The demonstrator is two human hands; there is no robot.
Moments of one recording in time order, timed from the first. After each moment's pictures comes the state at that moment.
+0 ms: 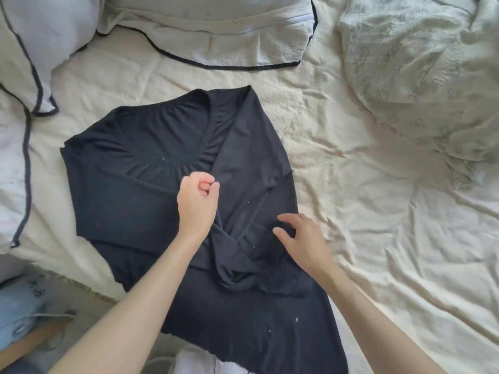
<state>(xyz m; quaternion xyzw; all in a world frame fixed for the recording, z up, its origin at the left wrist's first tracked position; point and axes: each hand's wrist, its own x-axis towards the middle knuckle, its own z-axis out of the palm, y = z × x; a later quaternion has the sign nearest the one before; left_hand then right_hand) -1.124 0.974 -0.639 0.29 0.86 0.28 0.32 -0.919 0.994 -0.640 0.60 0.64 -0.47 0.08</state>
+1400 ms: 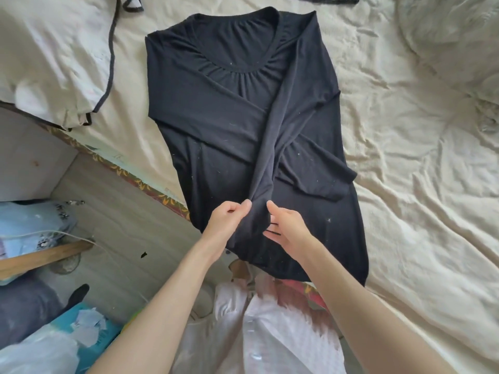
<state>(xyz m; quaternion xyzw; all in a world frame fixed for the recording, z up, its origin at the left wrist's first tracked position) -1.083 0.724 -0.614 0.06 0.77 0.29 0.57 -0.962 0.794 -0.608 0.67 0.23 -0.71 0.03</state>
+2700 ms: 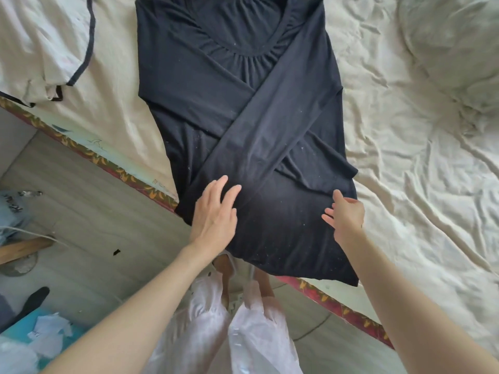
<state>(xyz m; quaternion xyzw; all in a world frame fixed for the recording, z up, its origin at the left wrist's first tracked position) -1.104 0.694 -0.650 0.53 0.79 0.12 0.28 -0.902 0.842 -0.639 0.85 0.24 -0.44 -0.14</state>
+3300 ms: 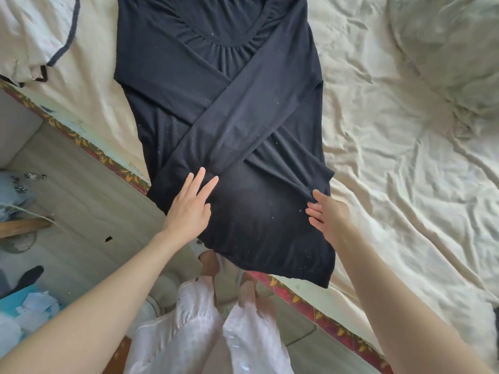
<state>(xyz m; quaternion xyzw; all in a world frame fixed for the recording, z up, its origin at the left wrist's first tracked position) -1.072 0.697 -0.660 0.49 0.80 0.06 0.34 -0.846 0.863 -0.641 0.79 0.24 -0.57 -0.06</state>
